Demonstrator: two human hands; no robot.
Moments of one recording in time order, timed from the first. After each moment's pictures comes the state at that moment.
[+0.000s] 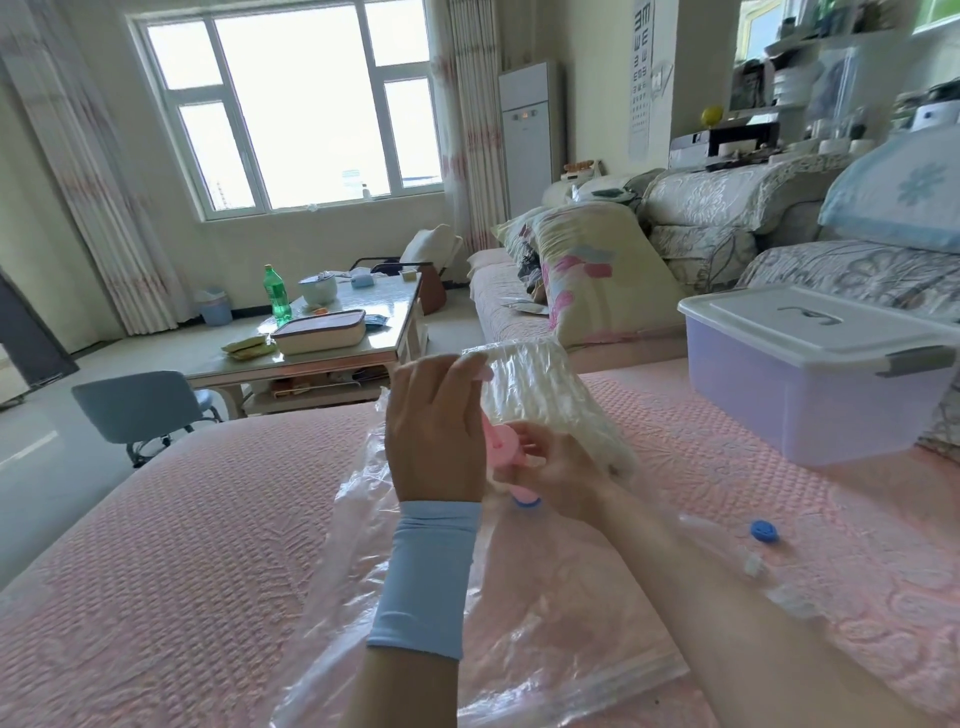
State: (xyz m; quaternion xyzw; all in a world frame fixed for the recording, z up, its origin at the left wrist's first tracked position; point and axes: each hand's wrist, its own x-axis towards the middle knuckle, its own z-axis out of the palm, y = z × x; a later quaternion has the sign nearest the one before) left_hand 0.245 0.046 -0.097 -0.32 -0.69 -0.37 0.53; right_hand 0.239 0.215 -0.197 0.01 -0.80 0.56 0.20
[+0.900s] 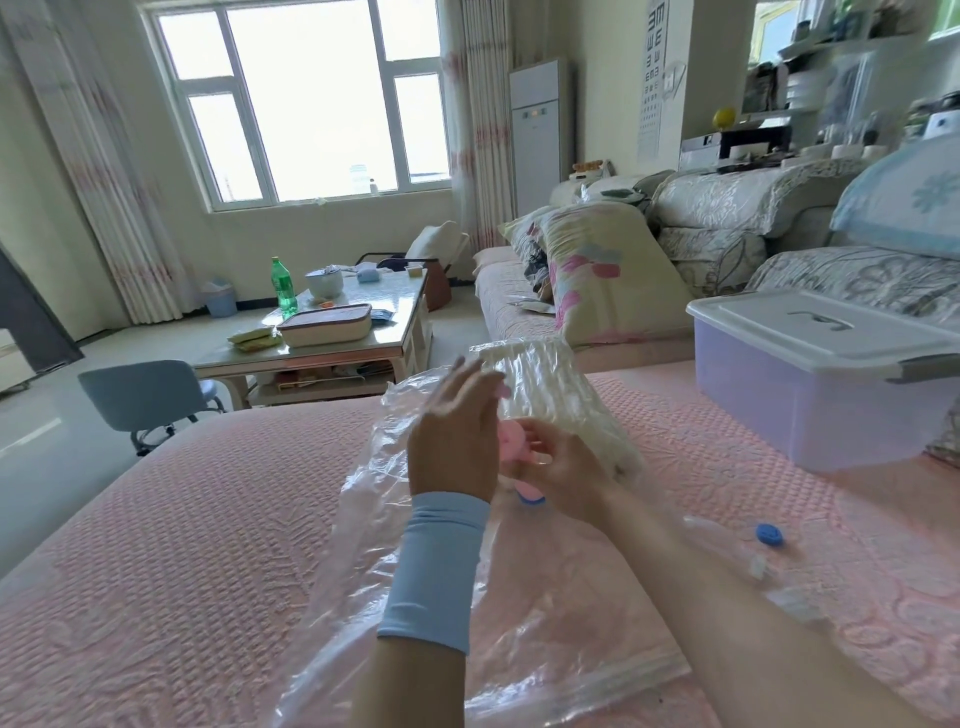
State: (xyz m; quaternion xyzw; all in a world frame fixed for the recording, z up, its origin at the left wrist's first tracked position) left_hand 0.249 0.044 -0.101 -0.33 -0.76 -0.42 0.37; right_hand 0.237 0.210 -0.200 0.00 -0.81 0.54 0.22
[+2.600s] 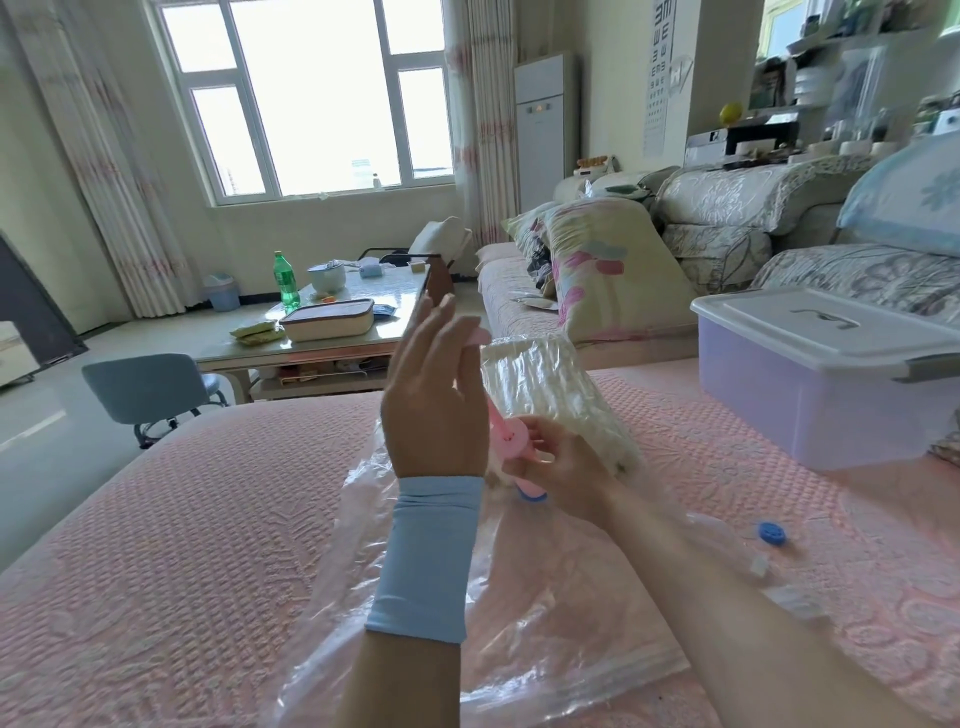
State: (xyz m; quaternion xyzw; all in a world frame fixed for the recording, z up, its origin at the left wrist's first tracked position) left_hand 0.250 0.039 -0.078 -0.30 -0.66 -0.47 0.51; right_hand 0.242 0.209 -0.200 0.00 -0.81 0.54 0.21
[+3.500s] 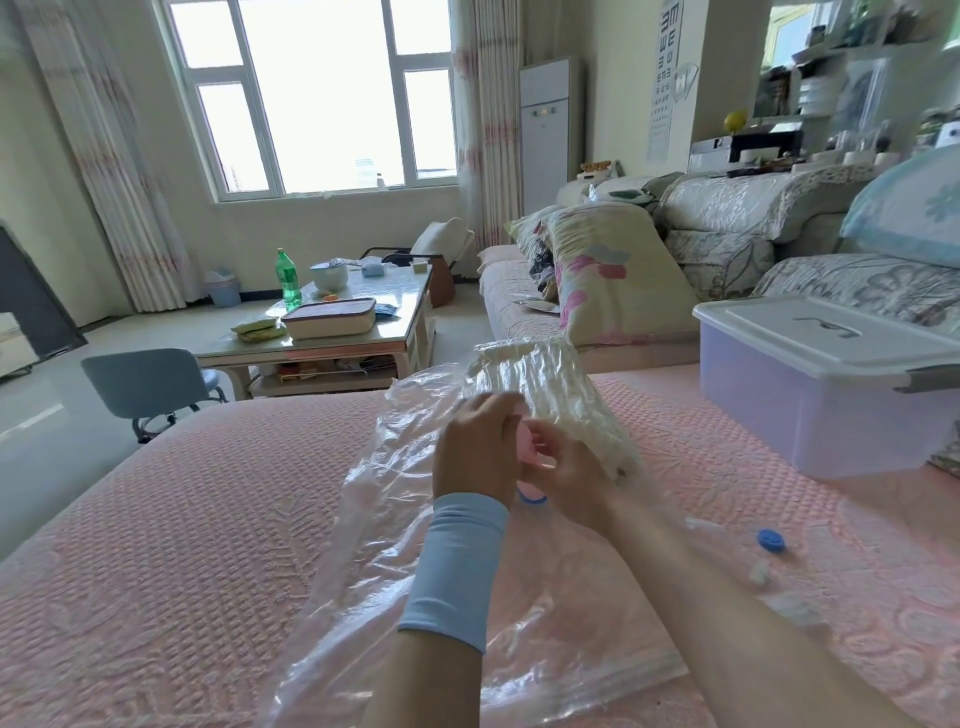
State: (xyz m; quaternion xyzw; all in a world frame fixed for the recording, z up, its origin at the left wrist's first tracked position) left_hand 0.248 0.055 -0.119 -0.31 -0.81 -0.42 0.26; right_hand 0.242 0.208 -0.204 0.00 -0.80 0.55 0.22
